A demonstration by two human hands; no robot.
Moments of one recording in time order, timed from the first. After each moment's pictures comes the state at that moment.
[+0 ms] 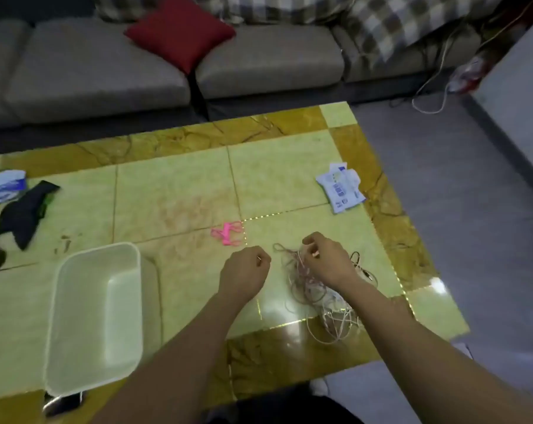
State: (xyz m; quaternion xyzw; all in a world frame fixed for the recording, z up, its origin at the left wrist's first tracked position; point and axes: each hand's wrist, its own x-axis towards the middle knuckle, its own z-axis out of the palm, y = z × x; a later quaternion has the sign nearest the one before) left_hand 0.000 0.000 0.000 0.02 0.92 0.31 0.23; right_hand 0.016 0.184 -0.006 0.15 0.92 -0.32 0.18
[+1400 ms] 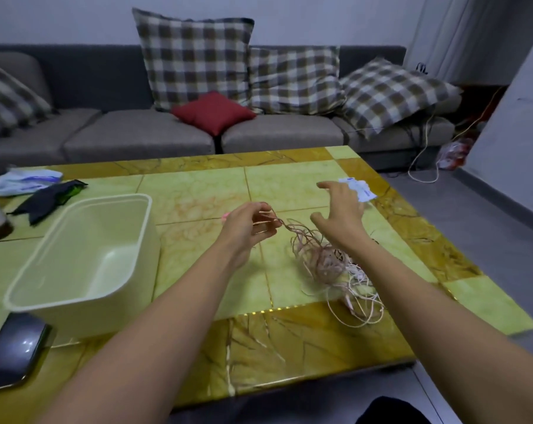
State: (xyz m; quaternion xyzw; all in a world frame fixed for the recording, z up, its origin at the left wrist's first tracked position) left_hand 0.049 -0.020 -0.069 -0.04 0.59 0.80 0.11; right_hand 0.056 0.167 -0.076 0.02 0.94 -0.29 -0.17
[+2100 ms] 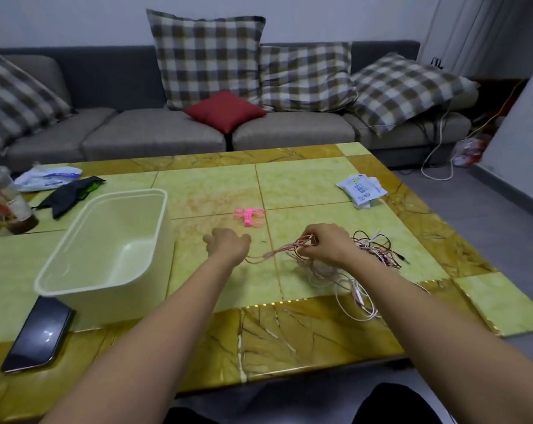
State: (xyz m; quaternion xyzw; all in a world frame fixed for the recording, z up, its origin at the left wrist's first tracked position) left_hand 0.057 -0.058 -0.100 -0.19 0.90 0.38 0.11; right_hand 0.063 0.148 -0.115 -0.04 0.98 -0.21 0.01
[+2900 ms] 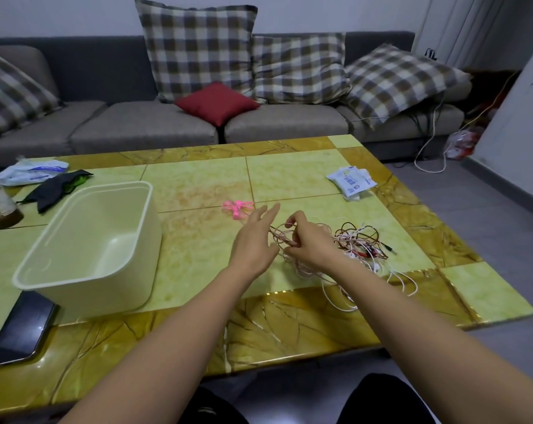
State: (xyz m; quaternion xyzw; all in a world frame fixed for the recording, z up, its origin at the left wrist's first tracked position) left_hand 0.083 -0.010 -0.113 0.15 0.94 0.31 -0.04; right_hand 0.079 0.139 -0.127 -0.07 0.97 -0.25 -0.02
